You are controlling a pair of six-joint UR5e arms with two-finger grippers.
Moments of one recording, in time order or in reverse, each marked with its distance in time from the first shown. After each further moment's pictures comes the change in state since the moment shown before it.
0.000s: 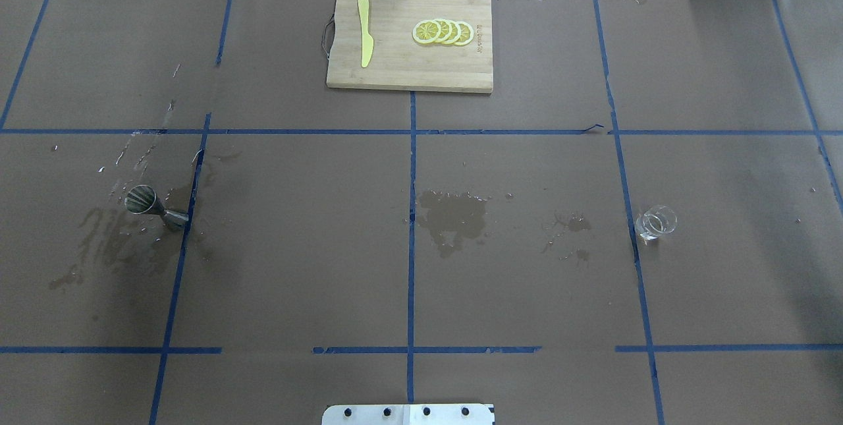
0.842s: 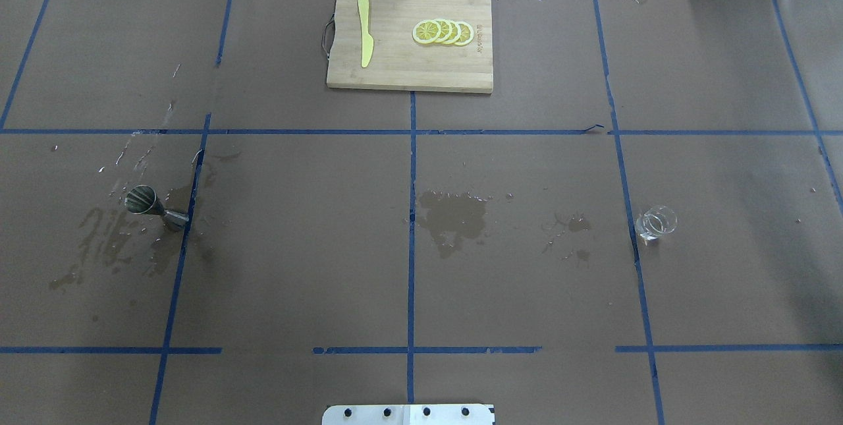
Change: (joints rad) left arm 0.276 0.027 -0.121 -0.473 0.284 -0.626; right arm 0.000 0.006 0.008 0.000 0.001 0.020
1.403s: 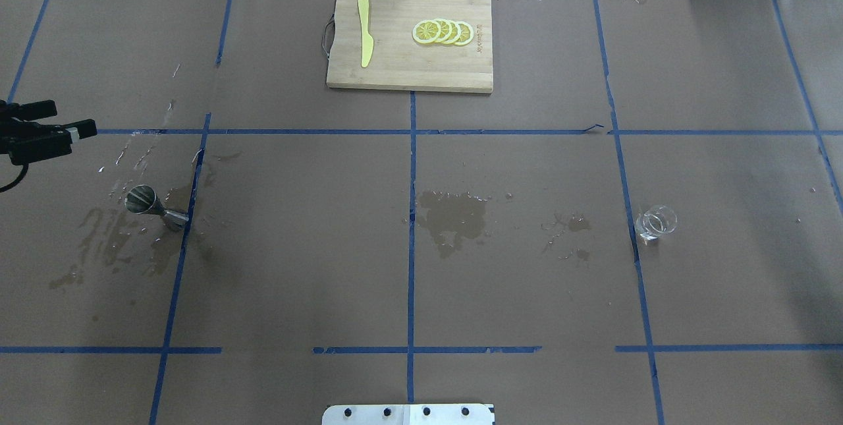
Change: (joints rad) left arm 0.439 0.099 -0.106 -0.129 0.581 -0.279; right arm 0.002 -0.001 0.004 0.000 0.000 0.002
